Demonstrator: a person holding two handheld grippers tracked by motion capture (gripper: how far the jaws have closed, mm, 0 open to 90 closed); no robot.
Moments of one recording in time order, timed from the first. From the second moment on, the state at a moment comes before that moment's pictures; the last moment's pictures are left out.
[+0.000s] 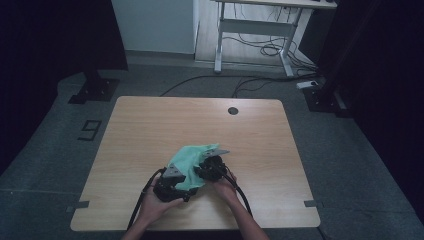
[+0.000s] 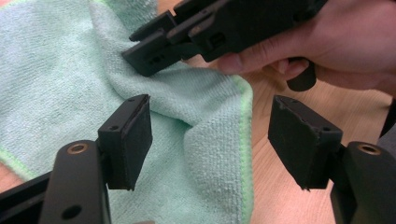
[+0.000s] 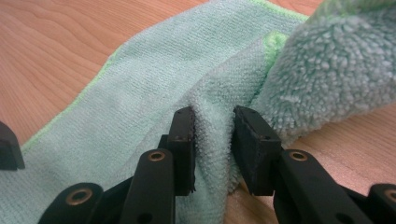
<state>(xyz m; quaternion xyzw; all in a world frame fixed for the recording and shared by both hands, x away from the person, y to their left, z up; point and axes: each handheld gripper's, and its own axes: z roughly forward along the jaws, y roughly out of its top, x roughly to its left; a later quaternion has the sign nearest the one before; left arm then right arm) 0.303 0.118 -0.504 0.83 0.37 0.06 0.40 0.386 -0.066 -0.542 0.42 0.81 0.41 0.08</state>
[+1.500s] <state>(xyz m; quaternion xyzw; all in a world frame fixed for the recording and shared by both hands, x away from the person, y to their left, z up) 0.326 0.154 -0.528 0.81 0.41 0.03 0.42 0.353 -0.077 -0.544 0.34 0.82 0.44 0.12</state>
